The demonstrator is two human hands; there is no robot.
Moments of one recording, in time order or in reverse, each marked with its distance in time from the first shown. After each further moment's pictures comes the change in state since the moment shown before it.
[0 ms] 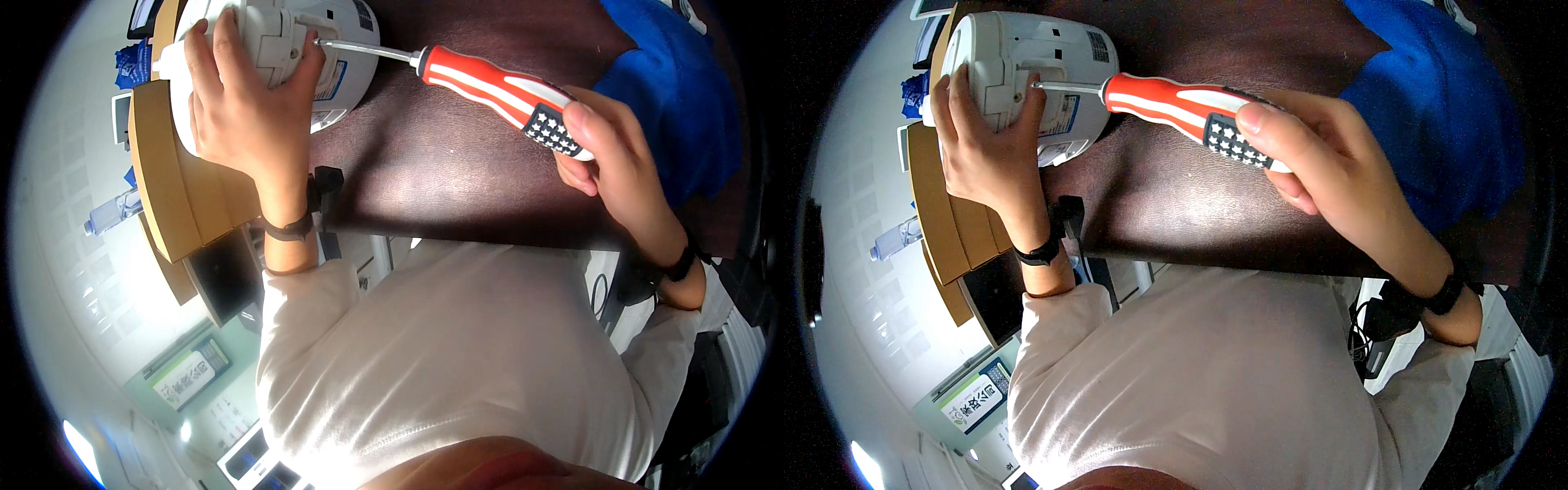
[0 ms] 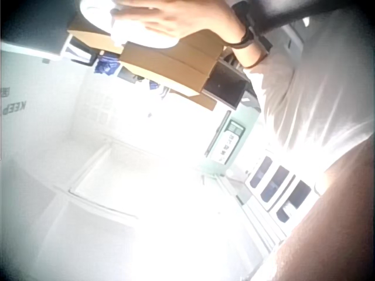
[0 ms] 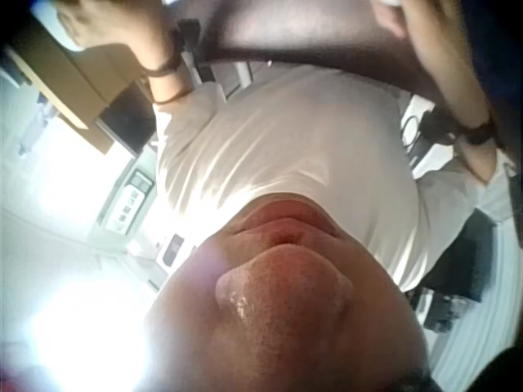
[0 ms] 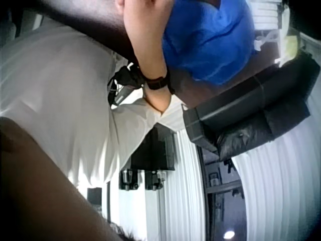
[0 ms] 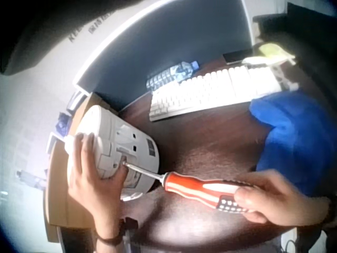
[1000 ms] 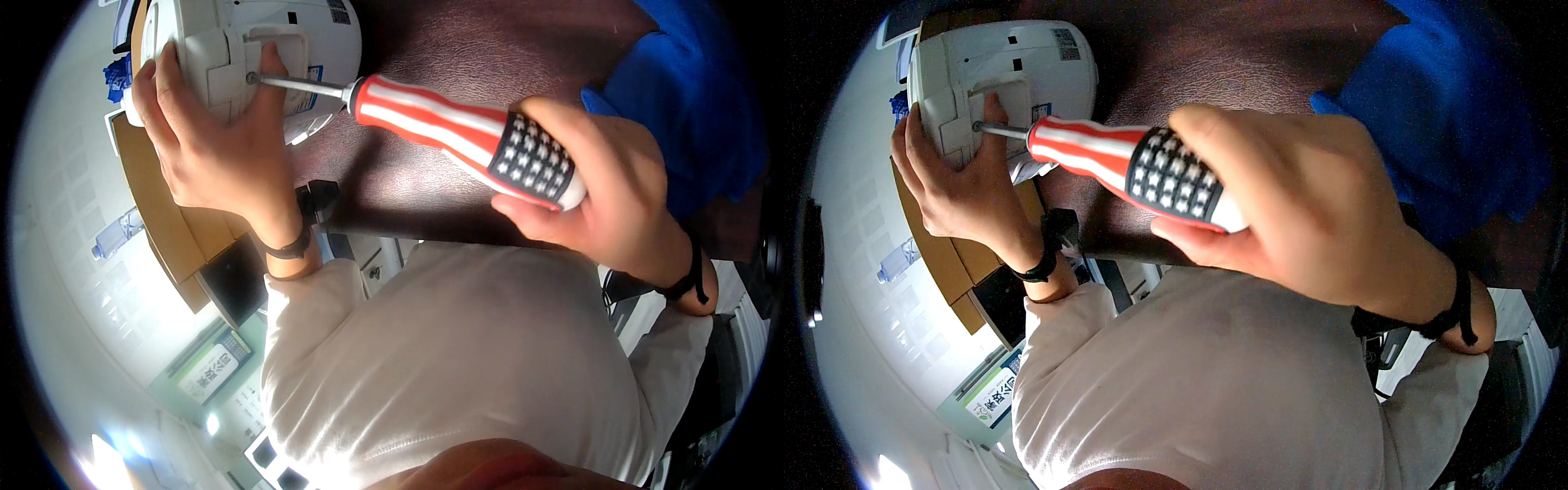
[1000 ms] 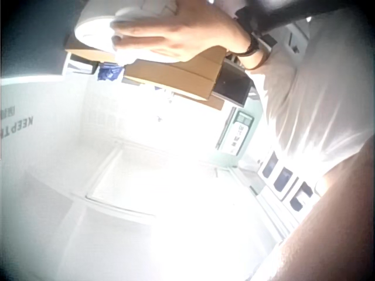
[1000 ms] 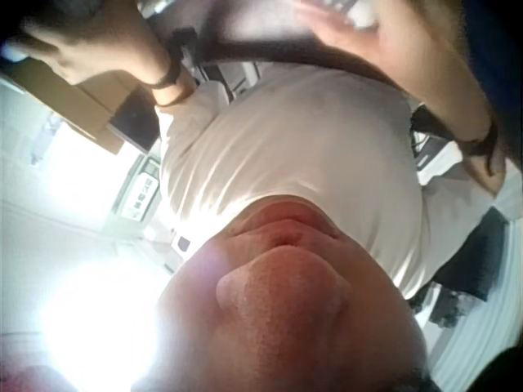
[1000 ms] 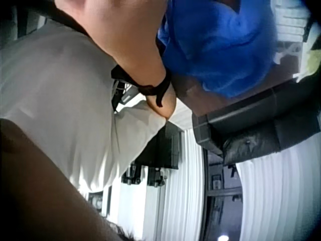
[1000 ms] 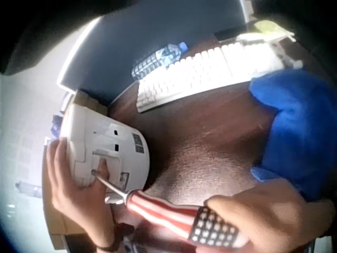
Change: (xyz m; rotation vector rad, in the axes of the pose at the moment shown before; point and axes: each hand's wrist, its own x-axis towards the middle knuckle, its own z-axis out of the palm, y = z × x) left_hand -0.010 -0.004 0.018 -0.004 0.012 -0.004; right_hand 0.016 0.022 0.002 -0.941 0.095 -0.849
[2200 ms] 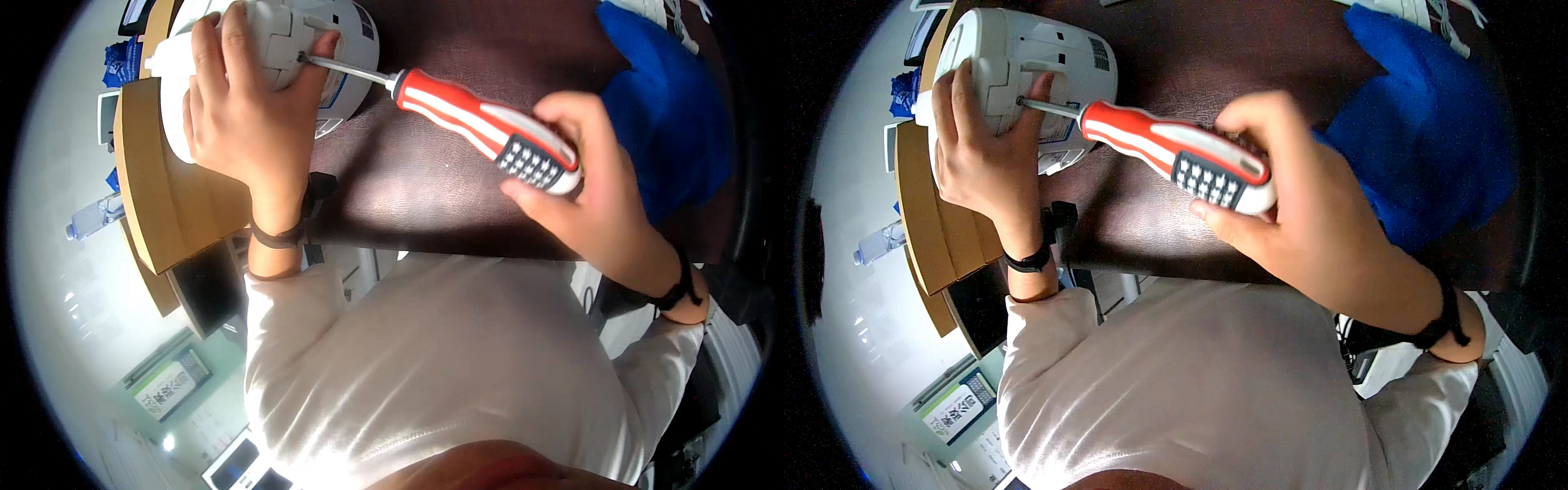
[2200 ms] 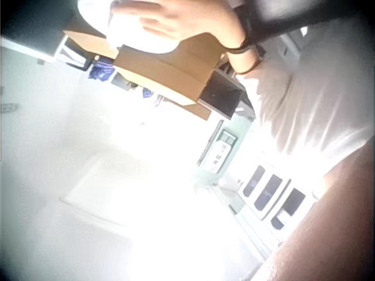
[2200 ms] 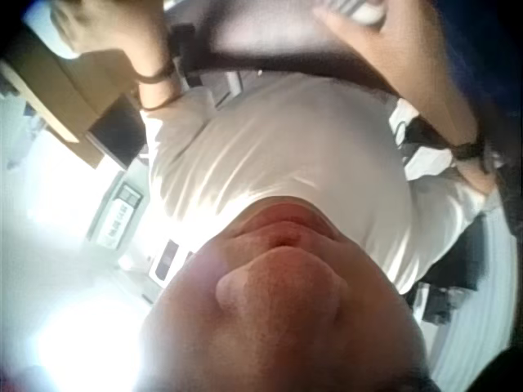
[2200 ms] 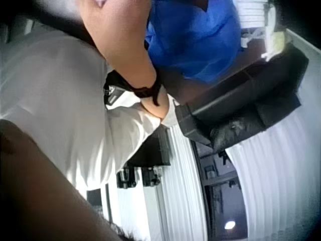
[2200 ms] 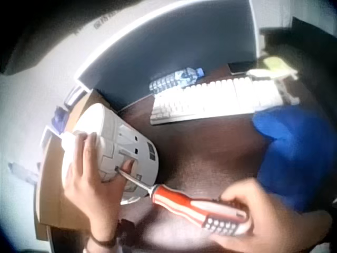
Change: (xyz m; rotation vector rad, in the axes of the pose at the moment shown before) left_hand 0.013 0.002 -0.012 0.002 0.032 0.032; right_hand 0.010 -0.026 -0.005 0.215 -0.031 0.320
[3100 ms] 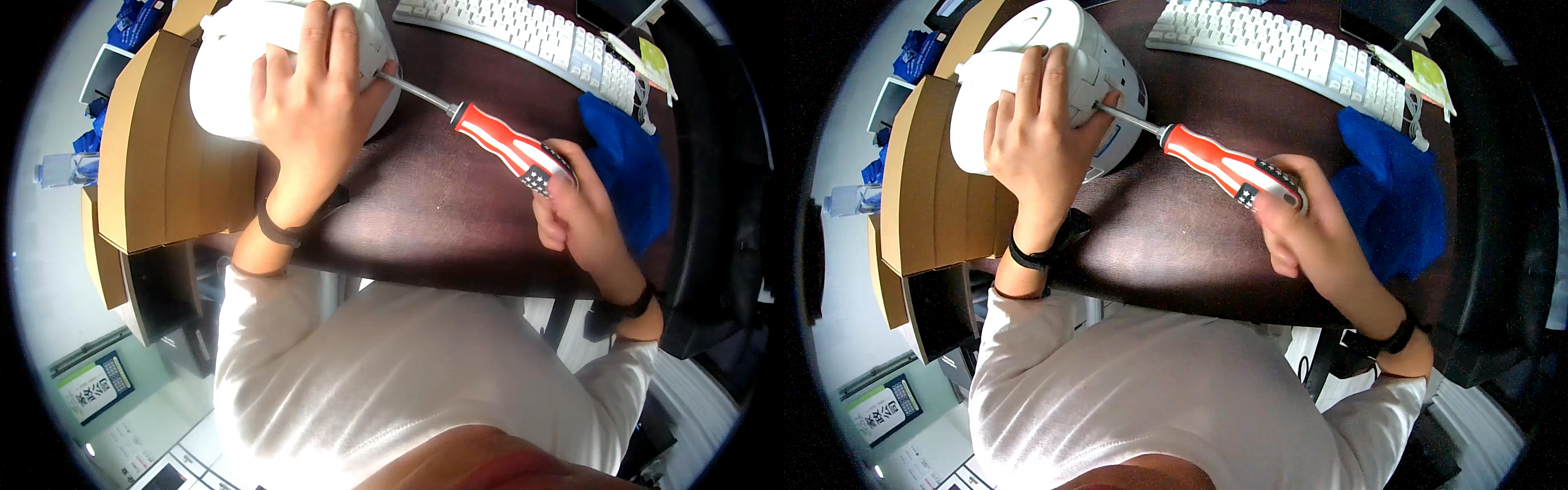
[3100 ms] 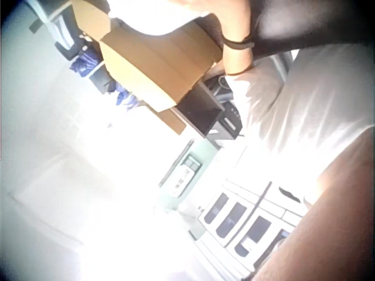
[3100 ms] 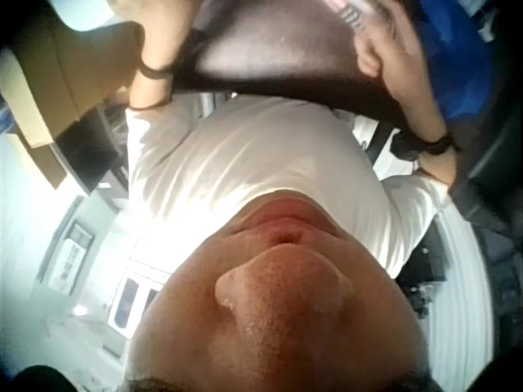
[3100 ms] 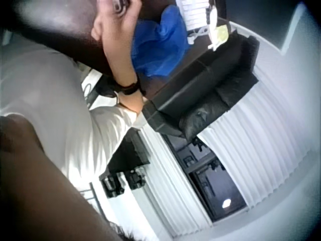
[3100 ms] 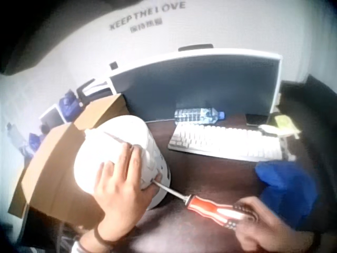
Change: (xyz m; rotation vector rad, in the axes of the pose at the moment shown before) left_hand 0.005 -0.011 -0.004 -0.107 -0.005 -0.098; right_hand 0.022 -0.035 -0.023 0.654 -0.109 0.689
